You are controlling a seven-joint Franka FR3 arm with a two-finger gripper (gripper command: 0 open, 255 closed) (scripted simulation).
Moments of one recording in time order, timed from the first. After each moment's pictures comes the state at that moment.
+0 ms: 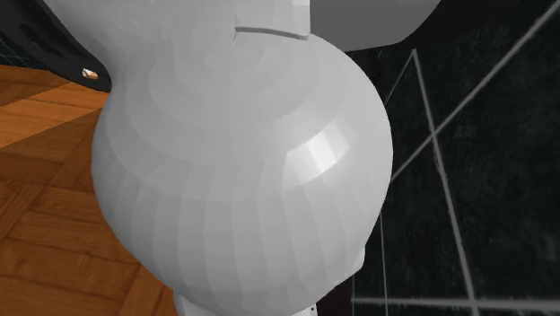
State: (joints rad) arm 0.05 0.02 -0.33 -2.10 -0.24 2.18 -1.49
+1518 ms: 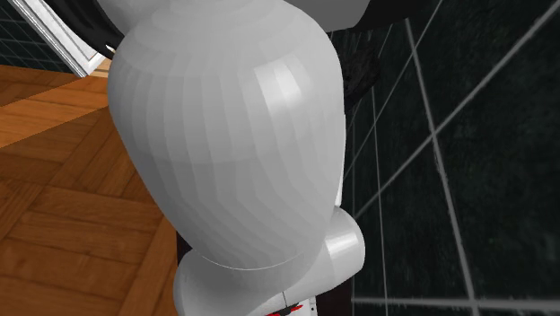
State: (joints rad) arm 0.04 0.14 -0.33 -2.19 -0.23 2.38 -1.47
